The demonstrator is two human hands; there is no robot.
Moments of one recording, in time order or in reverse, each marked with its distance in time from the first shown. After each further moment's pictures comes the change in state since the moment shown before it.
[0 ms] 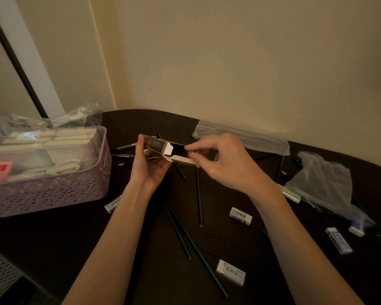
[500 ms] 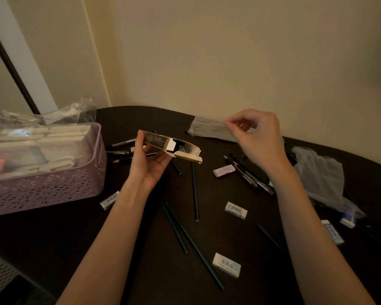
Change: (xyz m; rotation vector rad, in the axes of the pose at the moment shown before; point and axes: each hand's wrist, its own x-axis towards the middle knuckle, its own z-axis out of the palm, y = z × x) left_hand -0.004 -0.004 0.008 -0.011 0.031 -0.022; right_hand -0.001 0.037 -0.034 0.067 0.435 0.146
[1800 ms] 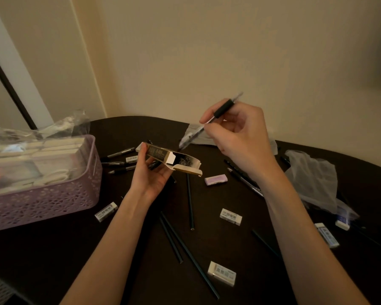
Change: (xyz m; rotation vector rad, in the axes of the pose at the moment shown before) left_hand -0.002 -0.015 0.006 0.022 -0.026 -0.051; right_hand -0.013 -0.055 -0.010 0.500 -0.079 -0.028
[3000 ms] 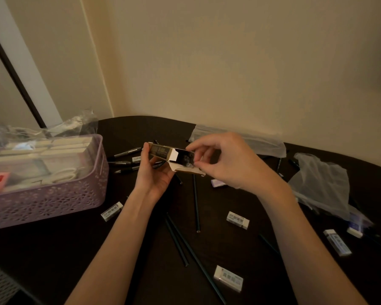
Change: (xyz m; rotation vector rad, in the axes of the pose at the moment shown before) left_hand 0.002 0.005 -0.002 0.052 -0.037 0.047; right_hand 0.000 0.027 0.009 -0.537 -0.428 0.042
